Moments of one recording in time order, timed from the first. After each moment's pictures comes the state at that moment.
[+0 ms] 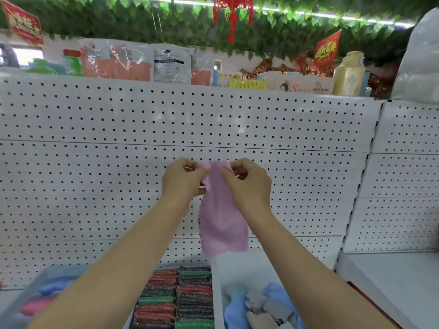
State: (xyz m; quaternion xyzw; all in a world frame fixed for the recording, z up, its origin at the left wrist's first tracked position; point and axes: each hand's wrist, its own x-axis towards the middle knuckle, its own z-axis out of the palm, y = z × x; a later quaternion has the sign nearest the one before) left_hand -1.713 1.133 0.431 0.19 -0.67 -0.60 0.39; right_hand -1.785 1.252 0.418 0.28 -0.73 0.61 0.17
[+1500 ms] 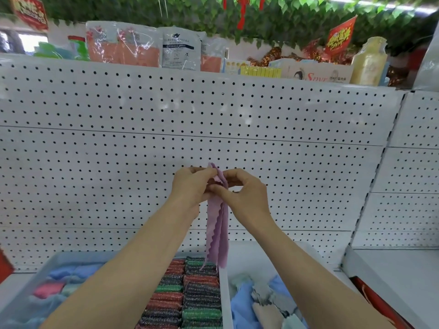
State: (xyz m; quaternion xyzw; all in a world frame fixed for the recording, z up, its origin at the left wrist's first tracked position) left_hand -1.706 1.137 0.417 0.21 -0.57 -0.73 0.30; right_hand -1.774 1.241 0.384 0.37 -0.70 0.61 0.07
